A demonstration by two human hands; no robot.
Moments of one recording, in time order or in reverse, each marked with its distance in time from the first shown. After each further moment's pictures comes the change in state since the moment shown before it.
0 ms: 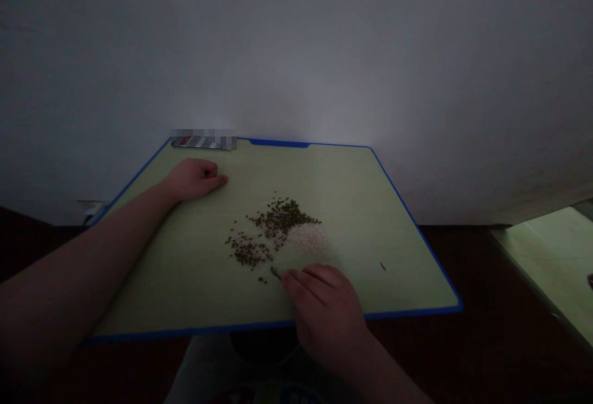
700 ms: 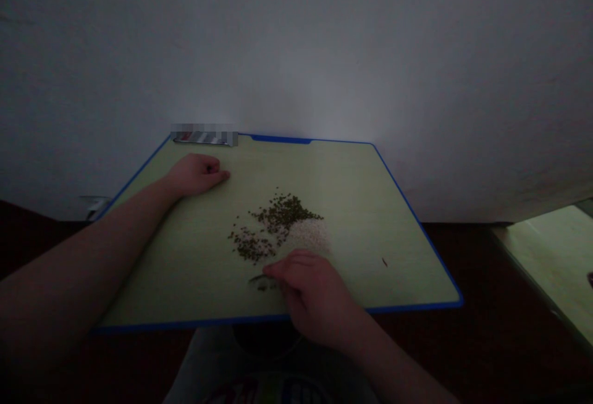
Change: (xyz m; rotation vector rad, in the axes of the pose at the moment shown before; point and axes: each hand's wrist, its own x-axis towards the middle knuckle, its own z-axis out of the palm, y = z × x) left_hand 0.000 0.002 0.000 -0.017 -0.004 -0.011; right_hand 0.029 0.000 0.005 0.485 -0.190 0.155
